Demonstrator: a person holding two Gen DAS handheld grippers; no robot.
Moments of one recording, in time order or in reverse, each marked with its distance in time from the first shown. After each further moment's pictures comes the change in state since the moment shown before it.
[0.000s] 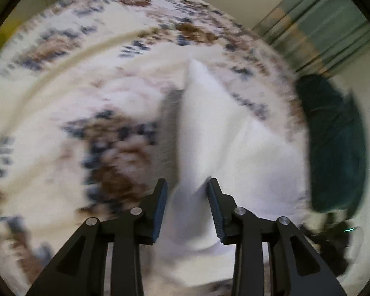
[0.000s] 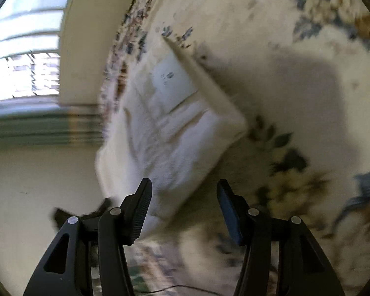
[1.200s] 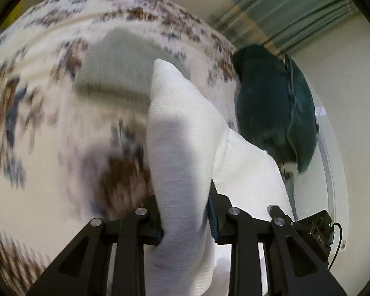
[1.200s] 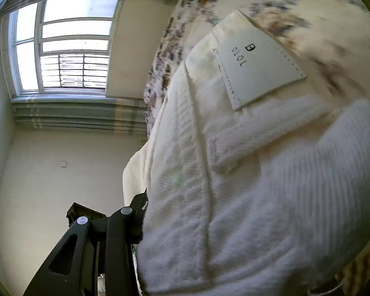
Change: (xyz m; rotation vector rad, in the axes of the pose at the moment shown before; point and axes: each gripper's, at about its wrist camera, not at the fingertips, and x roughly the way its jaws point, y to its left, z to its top) left arm -0.135 -0.146 -0.236 -0.015 -0.021 -0.240; right arm -0.310 -0.095 -0.204 -0.050 -0.046 0.305
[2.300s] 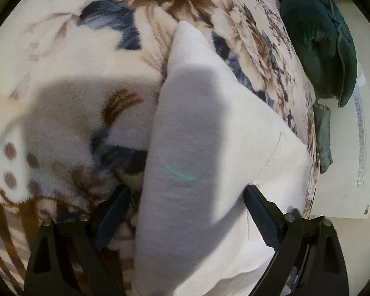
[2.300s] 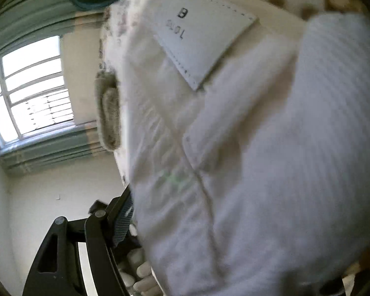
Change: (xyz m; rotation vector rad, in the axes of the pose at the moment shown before) left arm 0.134 0.074 -0.270 -0.085 0.363 0.067; right arm -0.085 -0.298 -0.164 0.339 -0.026 -0.071
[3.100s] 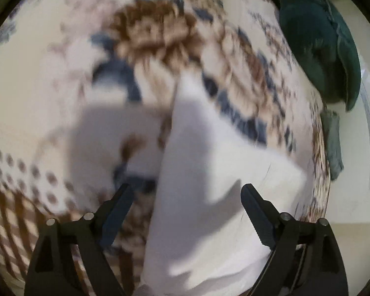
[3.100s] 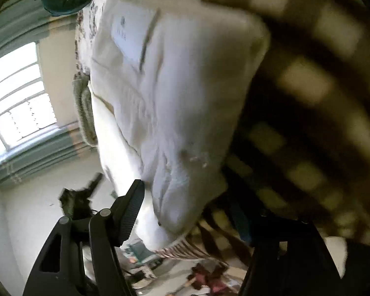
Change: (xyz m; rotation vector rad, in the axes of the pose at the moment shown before) left arm -0.032 -0.024 0.011 0.040 -0.052 0.113; right arm -0.039 -0.024 -0.016 0.082 0.065 -0.079
